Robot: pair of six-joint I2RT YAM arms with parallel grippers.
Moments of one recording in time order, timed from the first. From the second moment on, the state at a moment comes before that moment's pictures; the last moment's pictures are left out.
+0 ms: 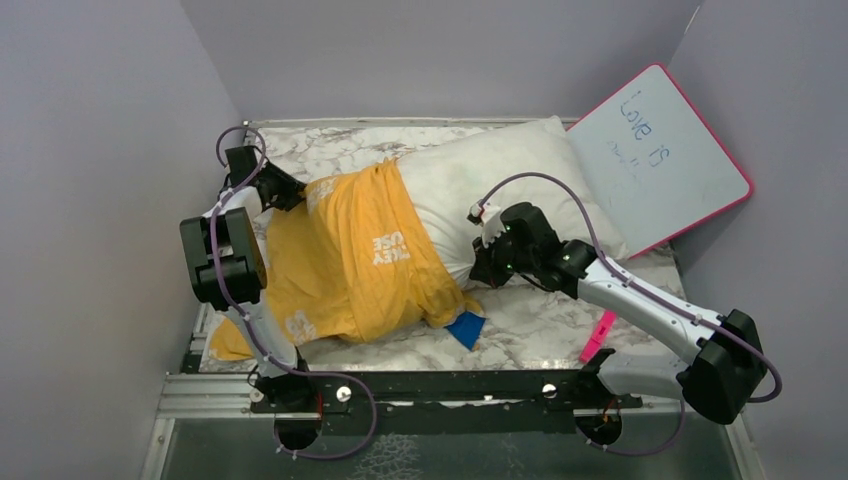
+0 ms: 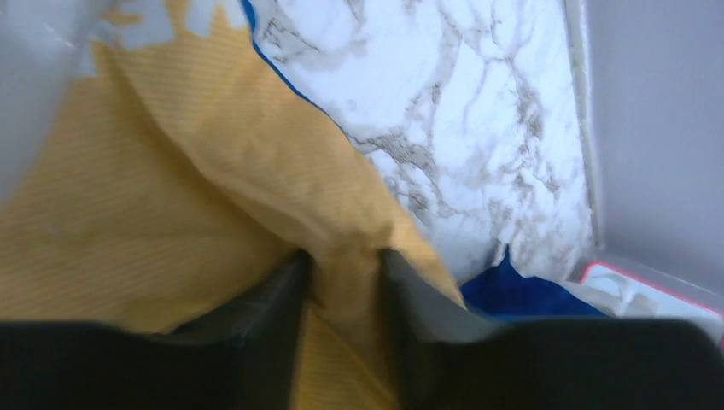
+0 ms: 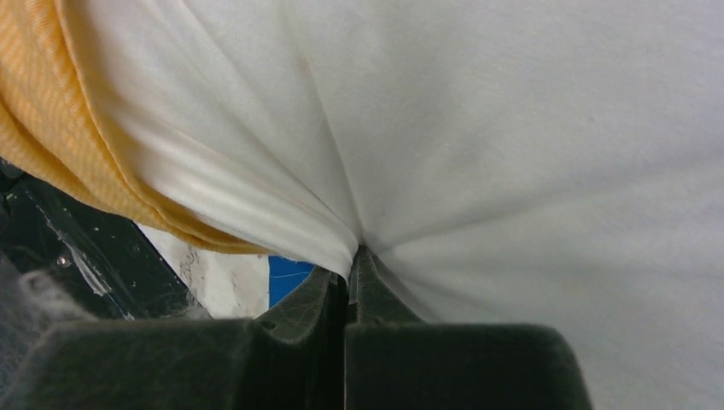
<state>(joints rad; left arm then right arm) 0.27 1.89 1.25 -0.13 0.38 -0.84 0.72 1.20 0.87 -0.41 -0.23 0.06</state>
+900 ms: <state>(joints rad) 0.61 1.55 1.16 -0.35 0.60 -0.62 0.73 1.25 0.90 -0.43 -0.02 0.30</state>
